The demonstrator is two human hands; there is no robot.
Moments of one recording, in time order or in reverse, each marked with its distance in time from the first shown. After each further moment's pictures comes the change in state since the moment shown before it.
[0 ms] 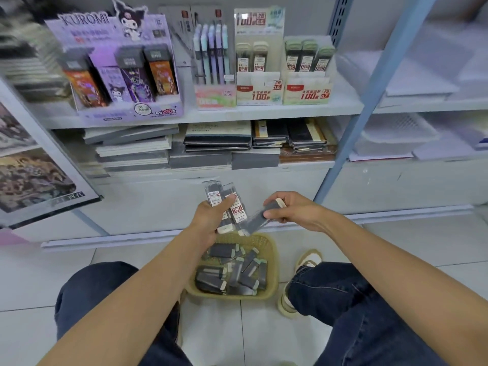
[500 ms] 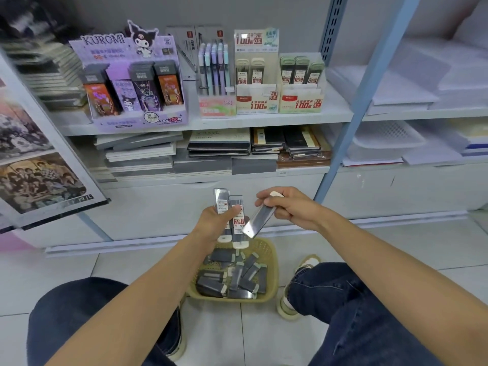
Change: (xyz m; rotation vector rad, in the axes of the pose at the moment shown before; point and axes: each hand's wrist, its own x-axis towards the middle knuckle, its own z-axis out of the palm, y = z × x) left_hand -0.031 -0.006 -0.003 0.256 -0.080 0.121; right_hand -0.022 -0.020 0.013 0.282 0.001 -0.085
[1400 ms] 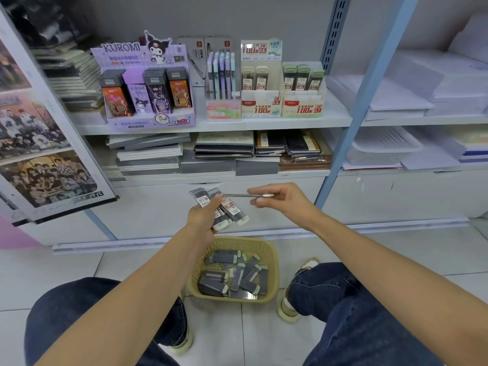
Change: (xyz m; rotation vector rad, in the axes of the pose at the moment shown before) left_hand -0.014 0.011 -0.013 -0.392 0.274 -0.121; right_hand -0.024 -0.009 0.033 -0.289 0.026 -0.376
